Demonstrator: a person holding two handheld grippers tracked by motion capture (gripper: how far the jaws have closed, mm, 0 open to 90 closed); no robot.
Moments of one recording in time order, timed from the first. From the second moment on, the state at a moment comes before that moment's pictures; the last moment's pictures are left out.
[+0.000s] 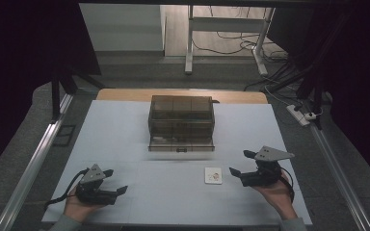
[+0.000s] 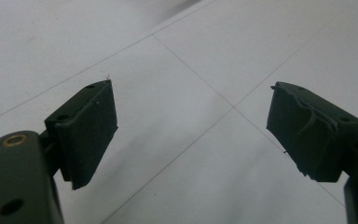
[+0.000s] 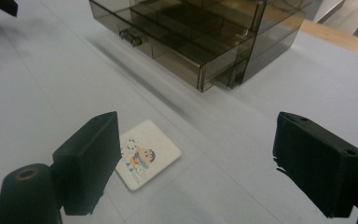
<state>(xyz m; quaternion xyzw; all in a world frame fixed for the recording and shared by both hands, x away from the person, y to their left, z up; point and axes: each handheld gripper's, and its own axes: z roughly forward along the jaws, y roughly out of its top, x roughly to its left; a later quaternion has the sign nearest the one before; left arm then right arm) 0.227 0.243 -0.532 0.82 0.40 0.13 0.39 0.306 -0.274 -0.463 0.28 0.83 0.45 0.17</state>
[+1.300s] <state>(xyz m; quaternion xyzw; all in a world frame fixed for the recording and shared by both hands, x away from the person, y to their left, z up) 0.228 0.245 -0.530 0.81 0.40 0.14 0.40 0.348 -0.201 -0.471 0.18 0.91 0.36 0.08</state>
